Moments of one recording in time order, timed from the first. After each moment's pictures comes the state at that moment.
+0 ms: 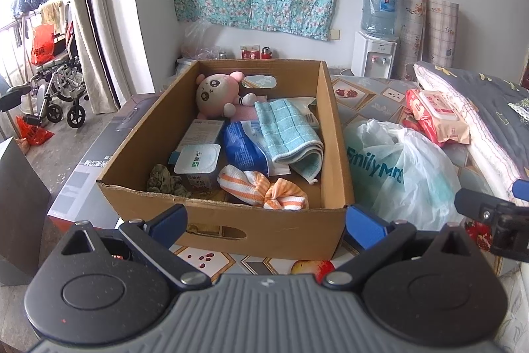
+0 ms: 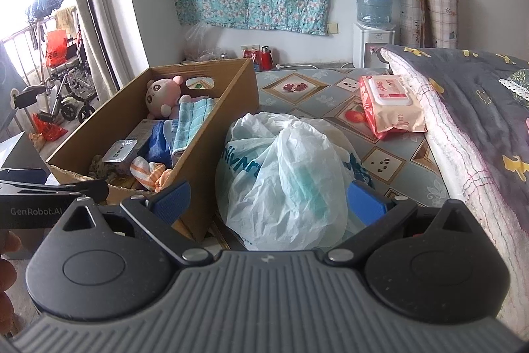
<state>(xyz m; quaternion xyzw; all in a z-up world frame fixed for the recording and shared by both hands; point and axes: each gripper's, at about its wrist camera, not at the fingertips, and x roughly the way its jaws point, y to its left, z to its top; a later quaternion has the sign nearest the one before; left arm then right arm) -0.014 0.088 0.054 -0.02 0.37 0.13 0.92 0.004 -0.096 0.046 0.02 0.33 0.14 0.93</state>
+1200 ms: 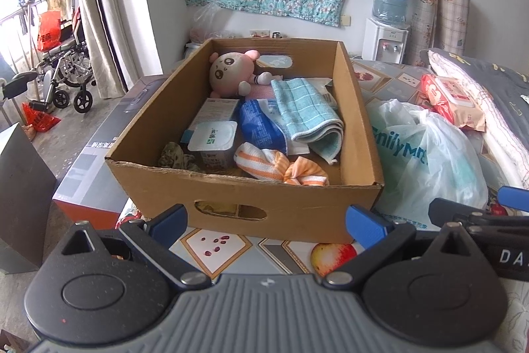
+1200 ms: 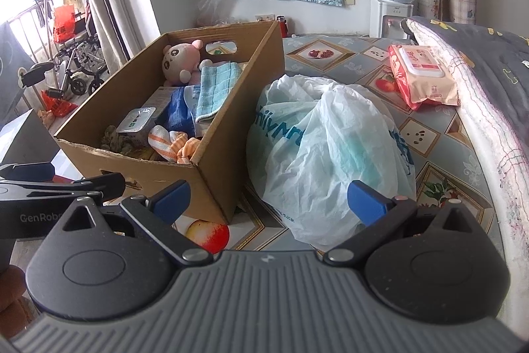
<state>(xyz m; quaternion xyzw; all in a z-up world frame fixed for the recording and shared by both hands) -0.017 0.106 0.037 -0.02 0.39 0.15 0.91 0.017 -0.055 0.022 0.01 0.38 0.17 0.91</state>
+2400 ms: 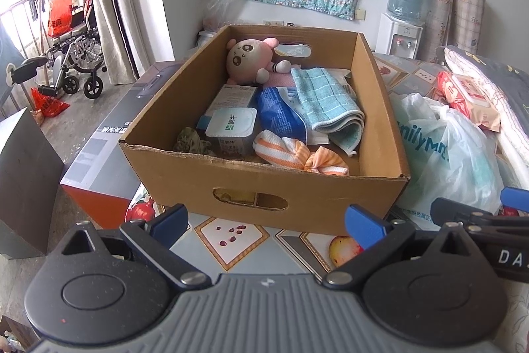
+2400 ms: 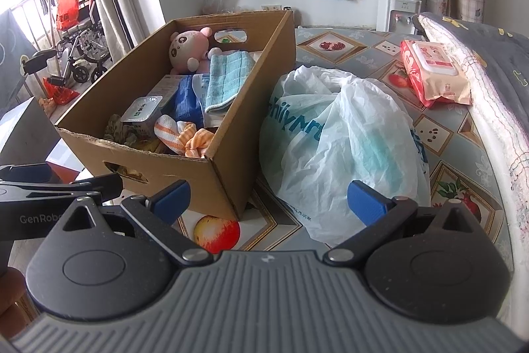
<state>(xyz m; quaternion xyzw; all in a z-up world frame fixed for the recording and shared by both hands) -0.021 0.121 0.027 -0.04 0.41 0.17 0.90 0.023 -0.038 0.015 0.00 0.39 0.18 0.90</state>
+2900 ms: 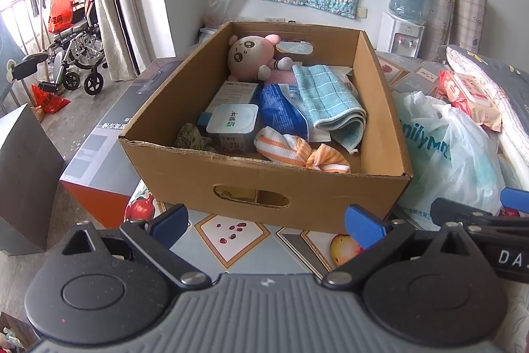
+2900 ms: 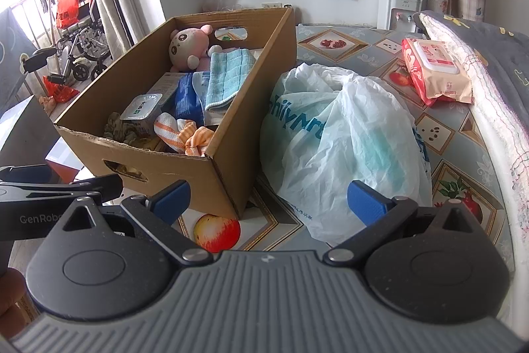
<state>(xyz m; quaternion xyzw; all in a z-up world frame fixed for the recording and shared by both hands) -0.021 0.123 0.025 -0.04 0.41 0.17 0.90 0.023 -0.037 0.011 0.00 0.39 0.18 0.90</state>
